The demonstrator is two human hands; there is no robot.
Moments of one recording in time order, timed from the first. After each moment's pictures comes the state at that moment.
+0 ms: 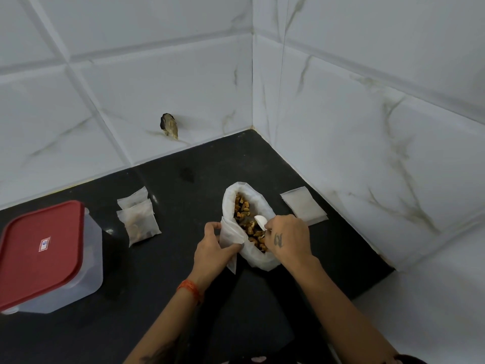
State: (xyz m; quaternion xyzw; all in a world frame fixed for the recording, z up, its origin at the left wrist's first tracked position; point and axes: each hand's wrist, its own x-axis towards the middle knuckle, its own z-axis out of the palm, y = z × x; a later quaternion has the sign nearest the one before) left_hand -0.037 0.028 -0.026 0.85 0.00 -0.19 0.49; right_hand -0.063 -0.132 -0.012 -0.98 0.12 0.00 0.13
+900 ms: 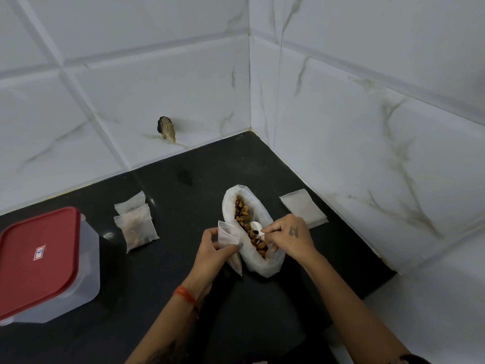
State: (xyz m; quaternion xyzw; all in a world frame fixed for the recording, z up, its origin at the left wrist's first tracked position) left_hand -0.032 0.025 -0.035 0.72 0.06 -0.24 0.65; right_hand -0.054 -0.154 -0.020 -0.88 0.18 0.07 0.43
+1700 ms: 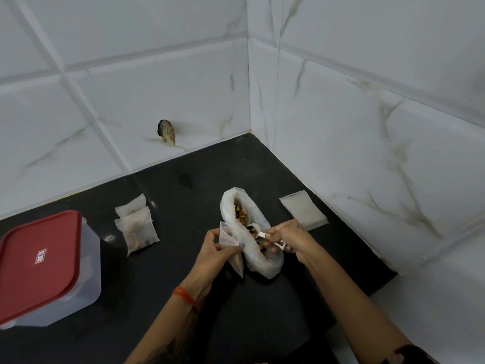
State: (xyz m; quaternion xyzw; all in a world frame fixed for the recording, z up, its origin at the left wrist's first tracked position) left_hand -0.031 0.026 -0.030 0.69 0.04 -0.27 0.68; right_hand -0.049 -0.163 -0.017 -0.71 0.31 0.17 0.61
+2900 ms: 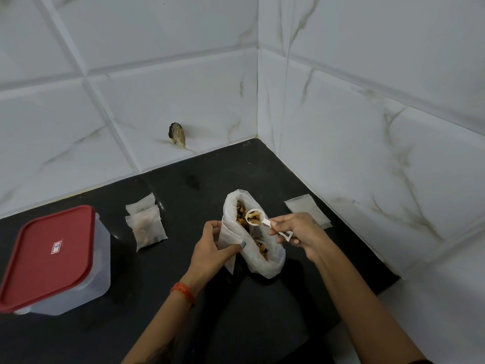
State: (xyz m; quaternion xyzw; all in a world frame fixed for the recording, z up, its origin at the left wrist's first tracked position) left_hand -0.030 0.042 -0.016 0.80 -0.05 -0.17 0.57; right_hand -0.059 -0.161 0.017 -0.70 0.27 0.13 0.65
